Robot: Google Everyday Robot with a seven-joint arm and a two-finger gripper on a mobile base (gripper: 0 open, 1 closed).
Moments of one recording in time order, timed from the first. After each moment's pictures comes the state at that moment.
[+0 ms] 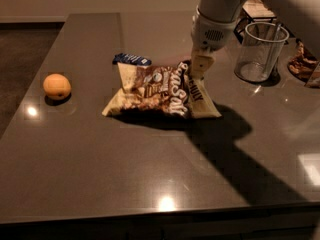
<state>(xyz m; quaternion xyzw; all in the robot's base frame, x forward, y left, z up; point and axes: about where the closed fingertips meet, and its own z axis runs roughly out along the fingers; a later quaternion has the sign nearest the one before) 0.575 -0.112 0.916 -0.65 0.75 0.01 0.10</state>
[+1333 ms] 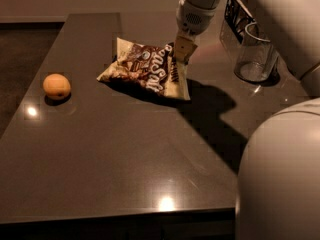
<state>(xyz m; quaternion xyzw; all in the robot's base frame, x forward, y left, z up) 0.657 -0.078 0.923 -0.60 0.79 0.03 0.15</state>
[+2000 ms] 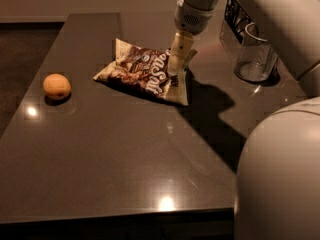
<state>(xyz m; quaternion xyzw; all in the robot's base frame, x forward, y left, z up) 0.664 -0.074 0.921 -0.60 0.79 0.03 0.16</state>
